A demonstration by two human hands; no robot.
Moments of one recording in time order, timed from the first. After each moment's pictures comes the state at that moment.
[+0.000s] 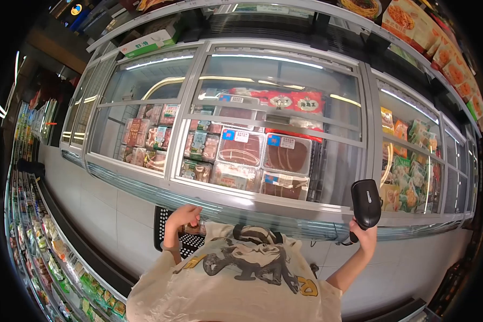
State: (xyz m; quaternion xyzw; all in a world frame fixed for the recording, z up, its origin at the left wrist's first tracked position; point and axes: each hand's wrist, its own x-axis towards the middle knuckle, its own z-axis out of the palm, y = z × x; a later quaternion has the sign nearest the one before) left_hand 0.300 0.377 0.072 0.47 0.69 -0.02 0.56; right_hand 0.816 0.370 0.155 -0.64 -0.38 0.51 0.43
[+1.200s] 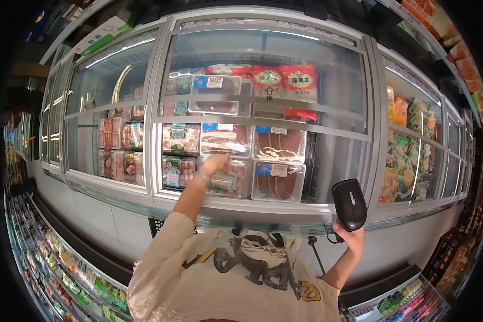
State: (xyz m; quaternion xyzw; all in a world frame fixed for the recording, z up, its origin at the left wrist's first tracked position) left_hand 0.371 0.582 -0.159 0.74 0.48 -0.27 0.40; right_hand 0.776 0.419 0.132 -0.67 -0.32 0.57 0.34
